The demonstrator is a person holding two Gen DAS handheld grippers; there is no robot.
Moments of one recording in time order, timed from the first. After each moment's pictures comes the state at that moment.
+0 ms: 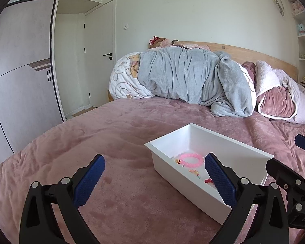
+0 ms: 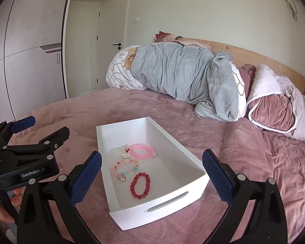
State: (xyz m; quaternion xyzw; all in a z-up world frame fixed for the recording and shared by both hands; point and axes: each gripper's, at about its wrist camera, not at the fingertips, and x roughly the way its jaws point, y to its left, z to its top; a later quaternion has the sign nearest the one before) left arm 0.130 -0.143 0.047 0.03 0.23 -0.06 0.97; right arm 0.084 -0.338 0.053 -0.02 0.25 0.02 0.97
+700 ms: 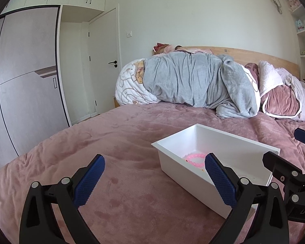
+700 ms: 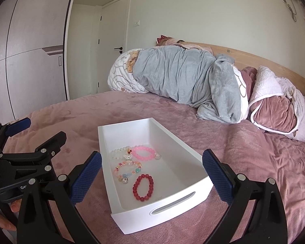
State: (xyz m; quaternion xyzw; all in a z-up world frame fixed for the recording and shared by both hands) left arm 0.116 -0.137 0.030 0.04 0.20 -0.04 0.98; right arm 0.081 -0.330 0.039 -0.03 0.23 0.02 0.97
